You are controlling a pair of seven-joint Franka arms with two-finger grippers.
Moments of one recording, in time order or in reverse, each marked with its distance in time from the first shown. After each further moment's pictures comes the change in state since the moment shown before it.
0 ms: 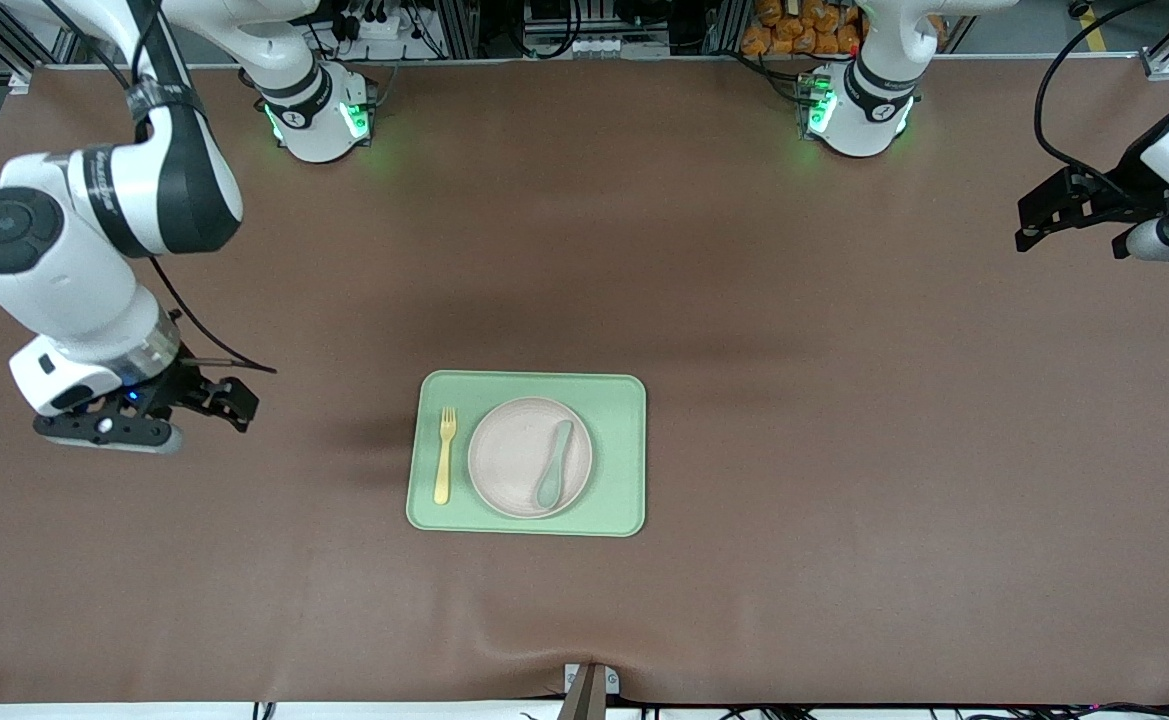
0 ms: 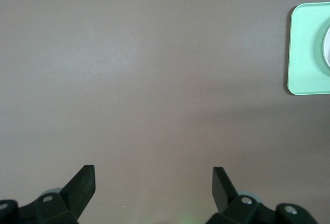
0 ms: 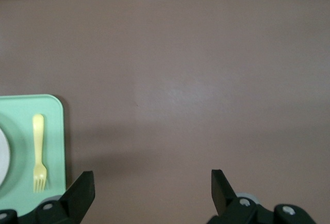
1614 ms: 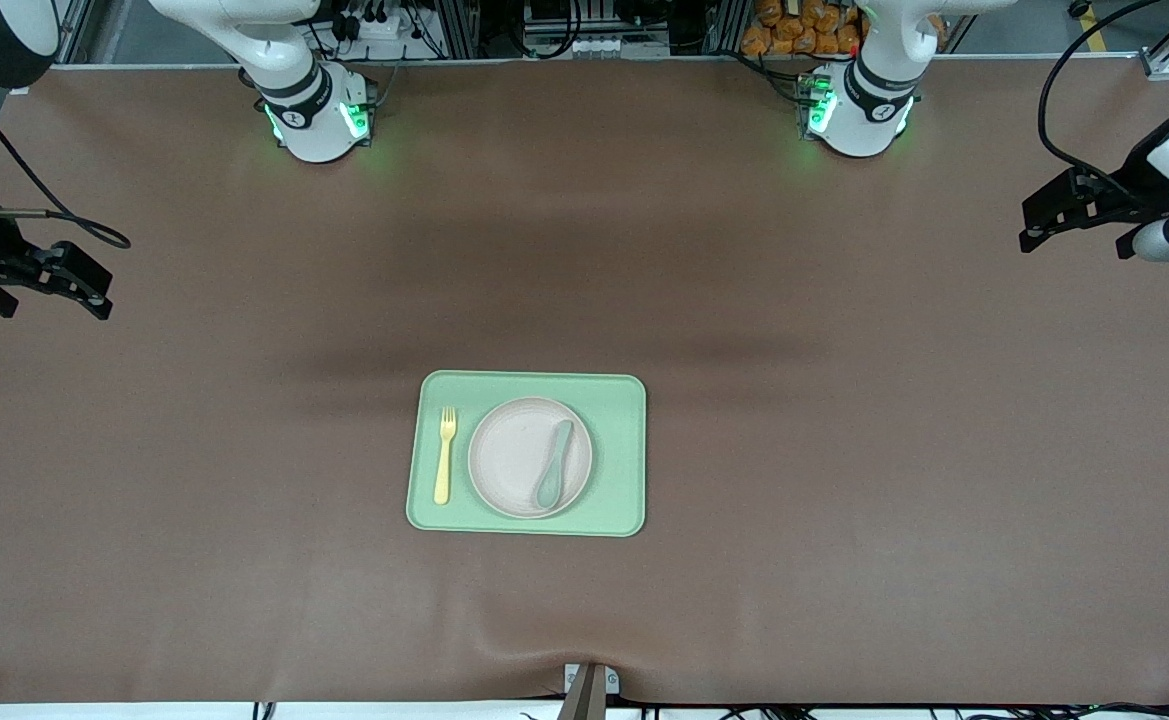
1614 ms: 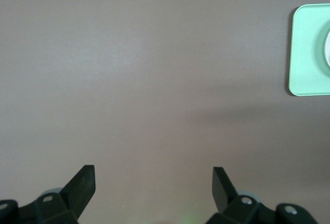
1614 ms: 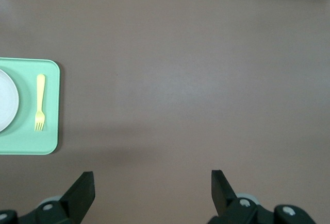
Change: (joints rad) left arm 0.031 0.000 -0.025 0.000 0.000 0.000 0.000; right arm -0.091 -0.217 -0.047 0.083 0.103 -0.314 -0.298
